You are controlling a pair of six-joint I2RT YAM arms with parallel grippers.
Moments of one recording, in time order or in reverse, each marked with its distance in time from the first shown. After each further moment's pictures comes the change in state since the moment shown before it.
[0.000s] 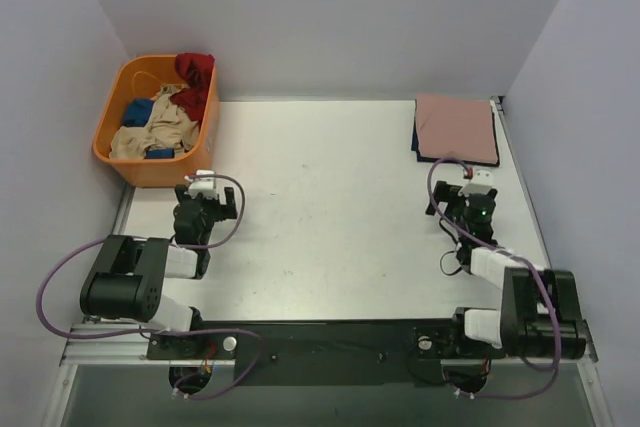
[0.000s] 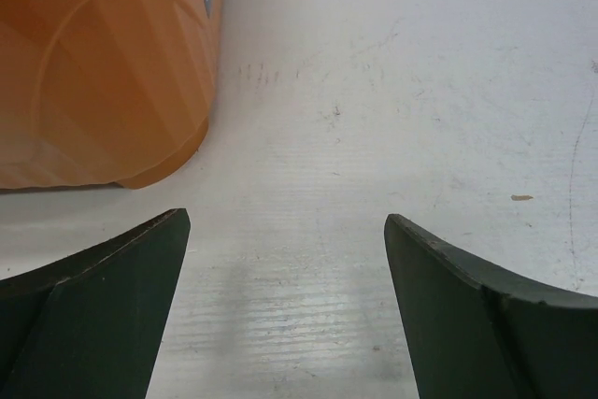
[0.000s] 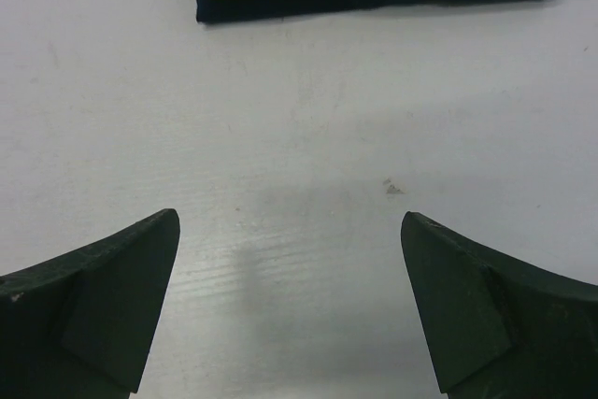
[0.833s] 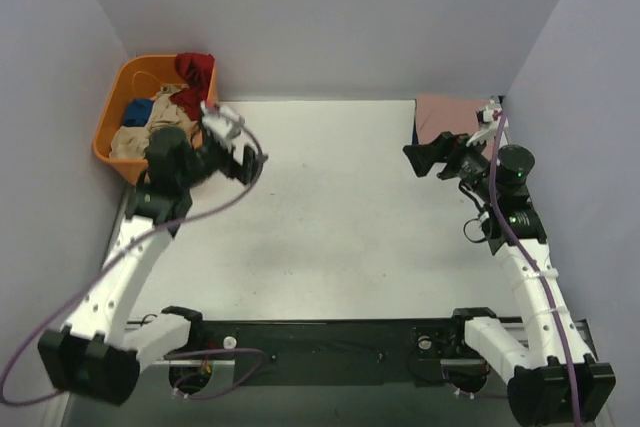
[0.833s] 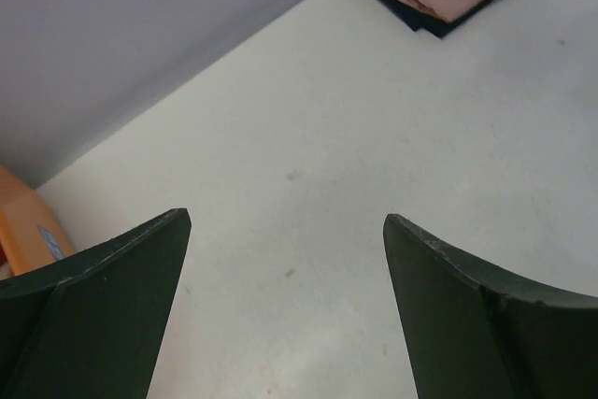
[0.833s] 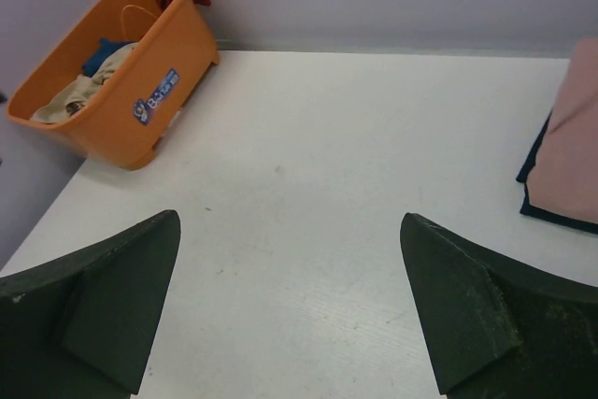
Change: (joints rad) left arm -0.146 -0.595 0.531 -1.090 0.541 0.202; right arm 0.097 -0.444 0.534 -0.679 -0.453 0.238
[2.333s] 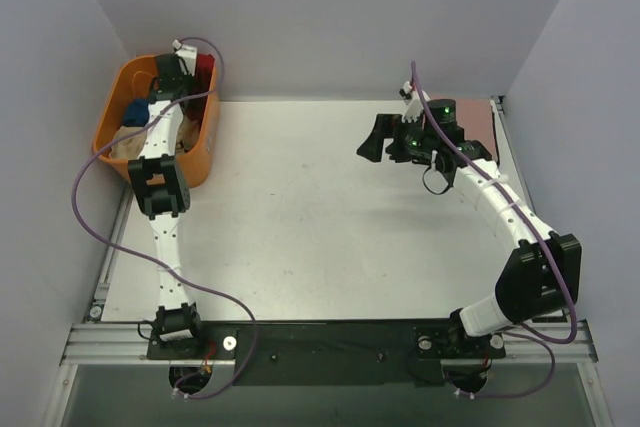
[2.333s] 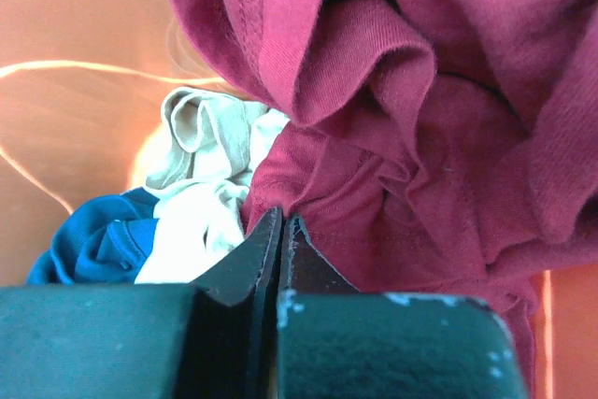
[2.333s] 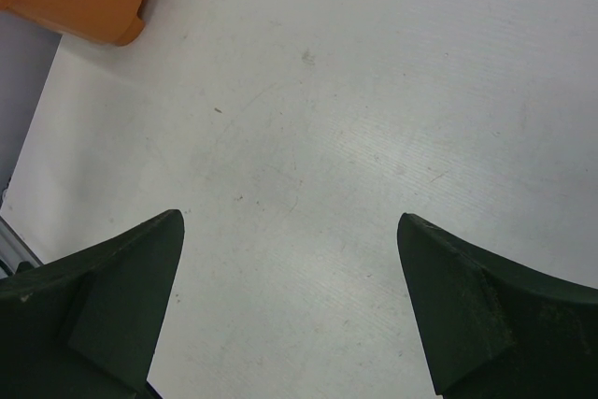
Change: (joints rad) left arm 0.359 1.742 1.773 -0.402 -0.583 0.098; right arm 0.227 0.595 0.429 -0.298 -0.021 -0.050
